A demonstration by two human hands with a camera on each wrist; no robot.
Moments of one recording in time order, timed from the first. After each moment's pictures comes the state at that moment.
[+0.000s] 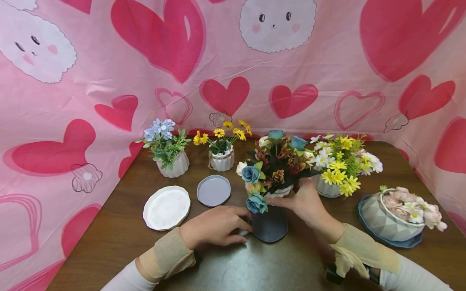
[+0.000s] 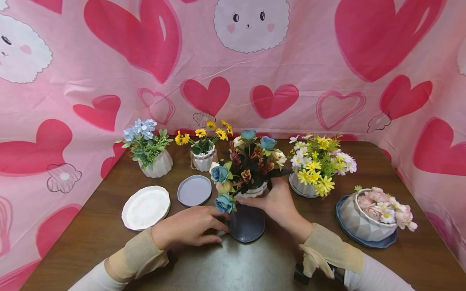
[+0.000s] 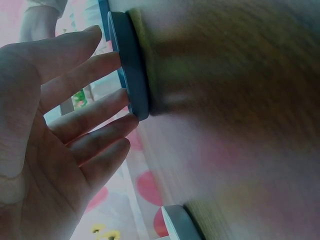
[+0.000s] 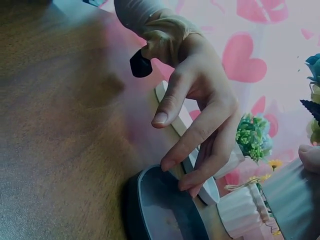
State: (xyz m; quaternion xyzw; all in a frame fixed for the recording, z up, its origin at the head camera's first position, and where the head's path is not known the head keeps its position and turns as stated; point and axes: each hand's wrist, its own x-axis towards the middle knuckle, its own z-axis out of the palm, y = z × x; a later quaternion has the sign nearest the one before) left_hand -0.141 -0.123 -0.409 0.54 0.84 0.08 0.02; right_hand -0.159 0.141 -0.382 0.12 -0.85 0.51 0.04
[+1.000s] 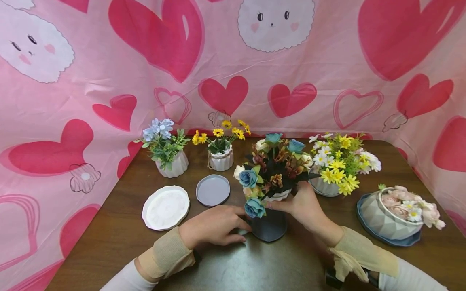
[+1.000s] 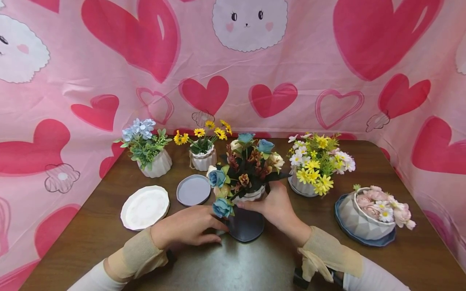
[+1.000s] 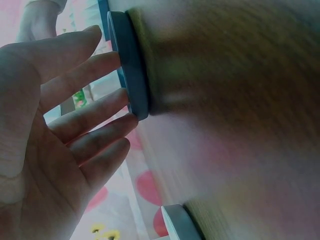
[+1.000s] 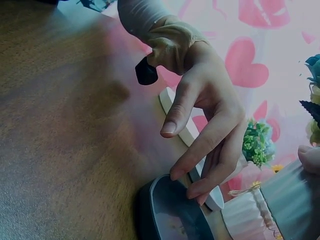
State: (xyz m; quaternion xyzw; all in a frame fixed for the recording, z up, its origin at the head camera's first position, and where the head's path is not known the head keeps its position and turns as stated) left_hand -0.141 -0.122 -0.406 0.53 0.84 0.08 0.05; right_hand -0.152 0.139 -0.389 0.15 -0.84 0.51 0.06
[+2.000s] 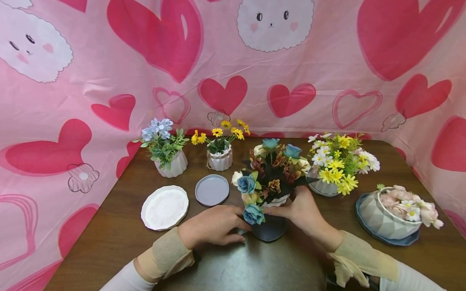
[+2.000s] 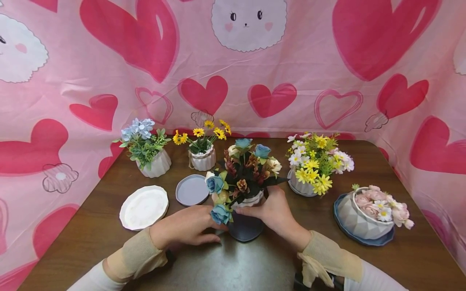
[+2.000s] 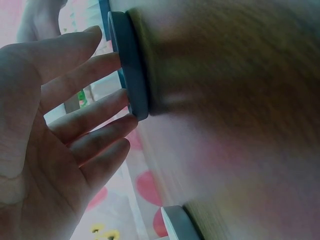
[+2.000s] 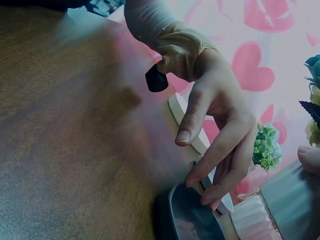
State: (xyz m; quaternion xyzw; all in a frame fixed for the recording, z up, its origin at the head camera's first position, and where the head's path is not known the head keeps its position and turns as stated) left_hand -0.140 -0.121 -0.406 0.52 0.85 0.08 0.06; right_hand -0.144 0.139 -0.390 0.13 -0.85 0.50 0.04
